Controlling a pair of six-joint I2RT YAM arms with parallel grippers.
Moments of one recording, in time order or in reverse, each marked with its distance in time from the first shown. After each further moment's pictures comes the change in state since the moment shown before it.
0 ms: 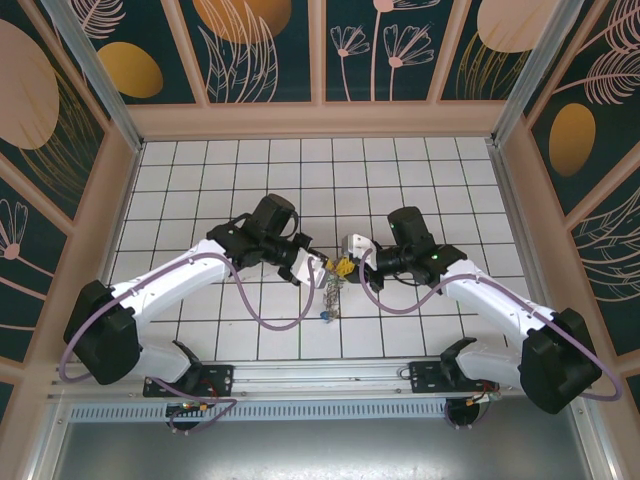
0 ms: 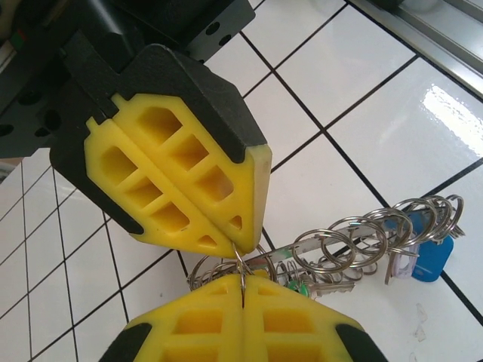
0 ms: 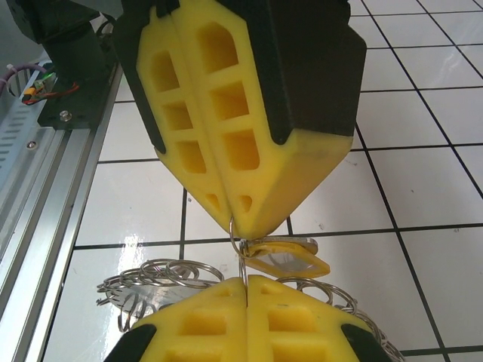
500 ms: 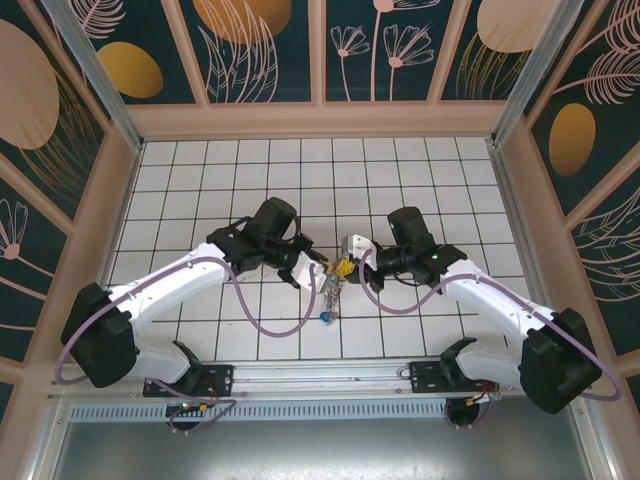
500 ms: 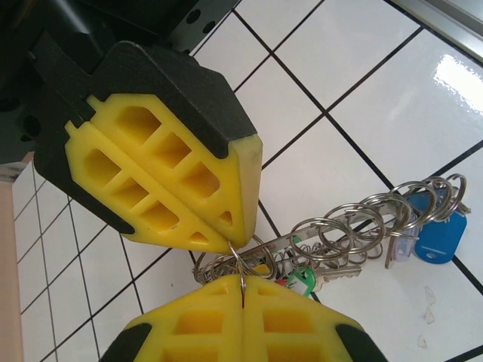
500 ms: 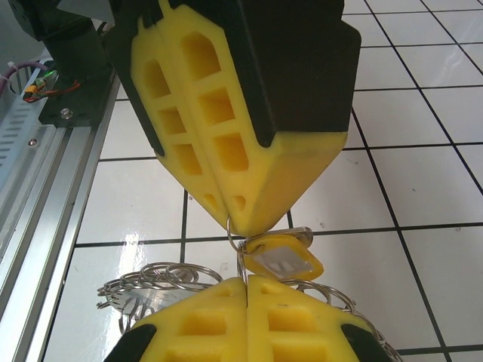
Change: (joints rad) left arm -0.029 -0.026 -0.017 0.006 -0.074 0.034; right arm 0.000 0.000 0.001 -0.009 0.000 -0.008
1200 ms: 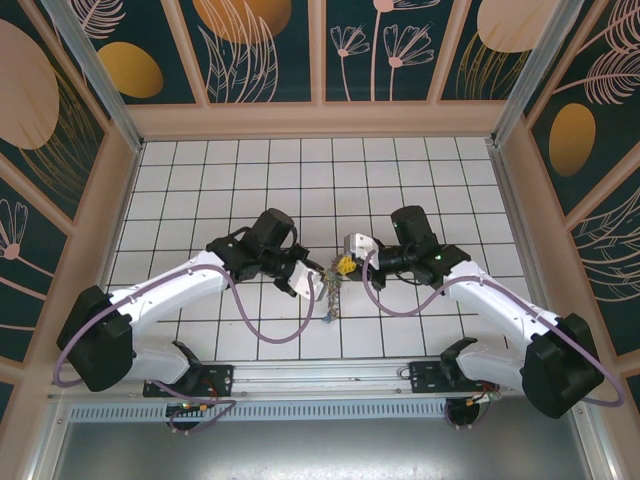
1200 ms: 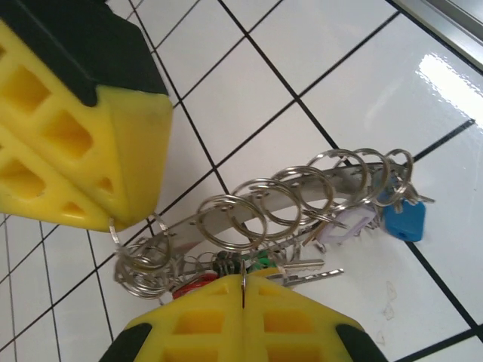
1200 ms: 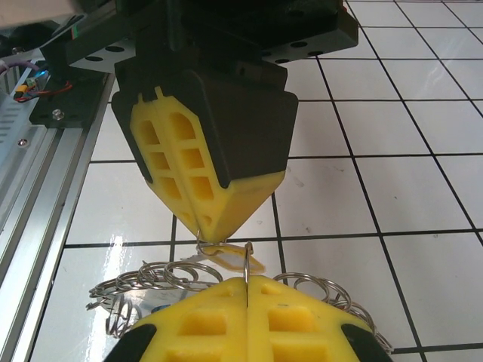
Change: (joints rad) left arm -0.005 -0.023 -0.098 0.060 -0.018 -0.057; right arm -0.008 -0.026 0.002 0.001 0.005 -0.027
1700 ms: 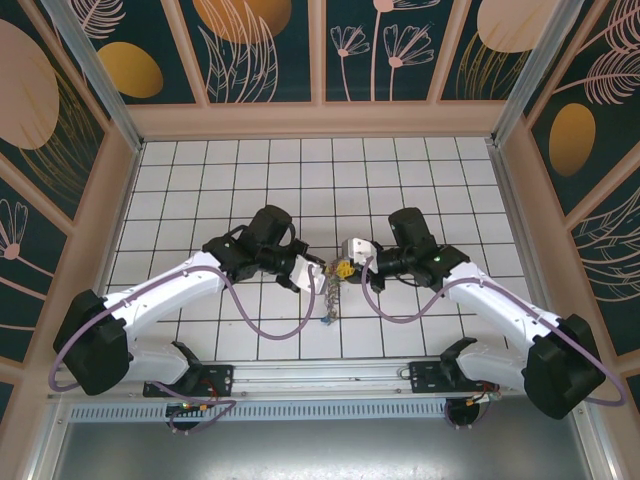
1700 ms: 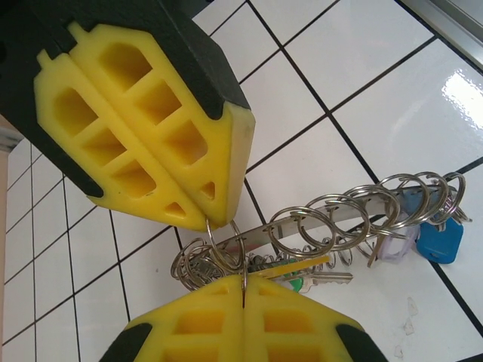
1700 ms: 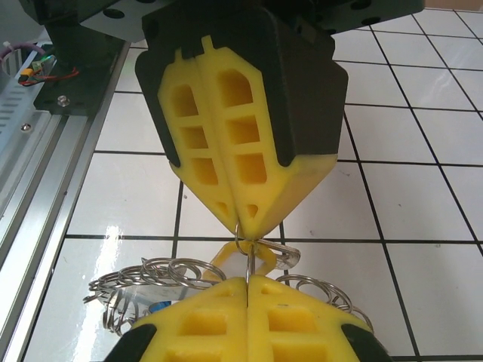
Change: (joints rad) left arm 0.000 -0.019 0.013 0.027 -0.006 -0.073; right arm 0.029 -0.009 0.000 -0.016 0.021 -0.047
